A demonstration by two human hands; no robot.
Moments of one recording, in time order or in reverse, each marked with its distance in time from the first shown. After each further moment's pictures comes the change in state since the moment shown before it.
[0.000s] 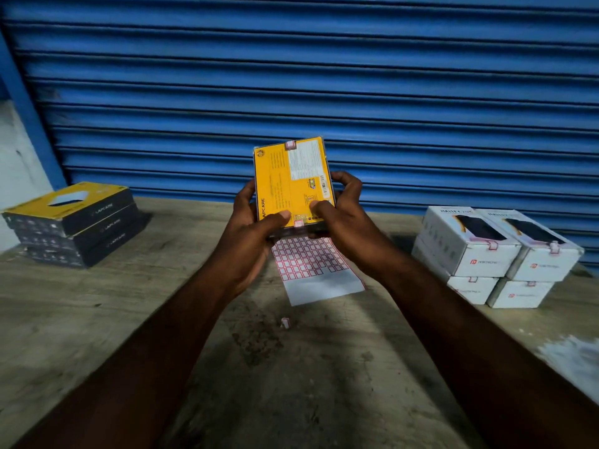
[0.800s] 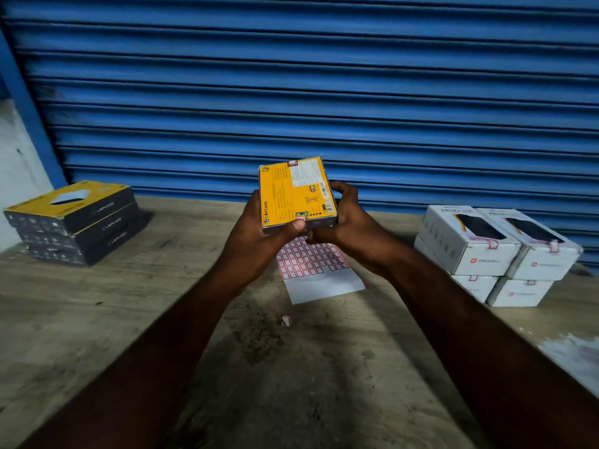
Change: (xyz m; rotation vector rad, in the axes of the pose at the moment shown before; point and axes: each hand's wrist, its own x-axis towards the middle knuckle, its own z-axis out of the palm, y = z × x) left_hand -0.002 -0.008 -0.011 0.593 -0.059 0.211; right_hand 0.004 0.011 -0.012 -0.093 -0.137 0.111
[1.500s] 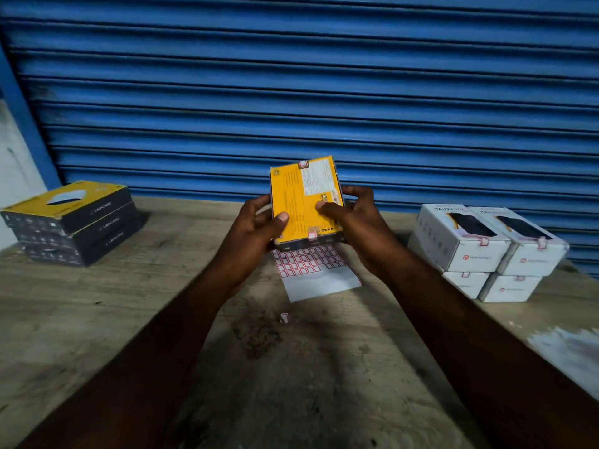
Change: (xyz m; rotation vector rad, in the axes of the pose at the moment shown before) left_hand 0.004 -0.007 0.002 -0.352 0.002 -0.225; right_hand -0.002 0.000 -0.001 0.249 0.315 0.112
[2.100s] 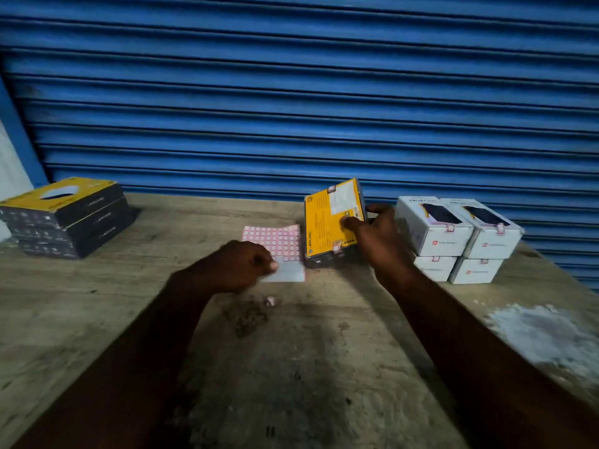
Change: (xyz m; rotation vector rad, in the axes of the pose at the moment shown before) left_hand -0.013 -0.018 -0.028 1.124 -0.439 0.004; right_hand -0.028 0.023 -0.043 -0.159 0.330 0.004
